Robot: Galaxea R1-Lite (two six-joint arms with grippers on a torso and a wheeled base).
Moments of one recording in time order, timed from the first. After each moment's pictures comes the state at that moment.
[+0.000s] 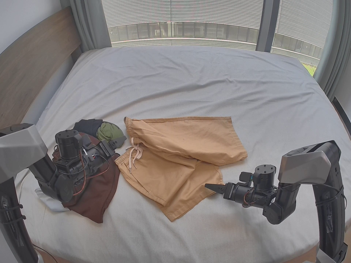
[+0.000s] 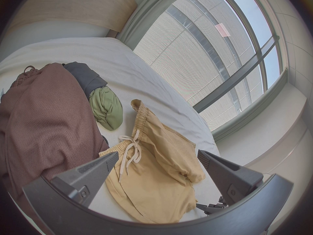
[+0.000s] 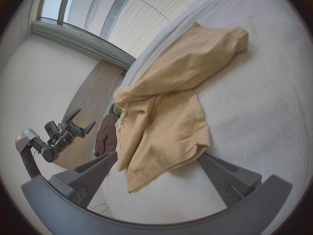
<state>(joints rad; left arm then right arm) -0.16 2.15 -0.70 -1.21 -0.23 -0.68 0.38 2.51 -0.66 -1.44 0.43 0.66</state>
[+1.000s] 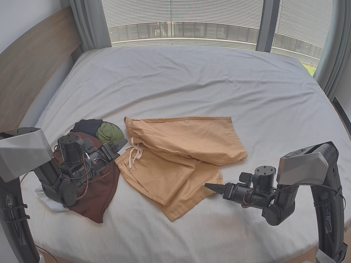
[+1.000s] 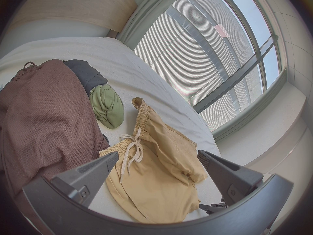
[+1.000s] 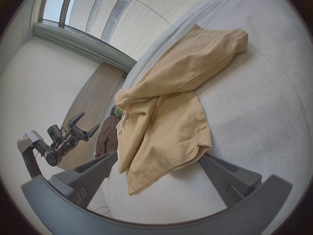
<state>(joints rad) -0.16 2.20 -0.68 -1.29 -0.22 -0.68 0.38 2.53 -0.66 -1.49 0.42 0.68</state>
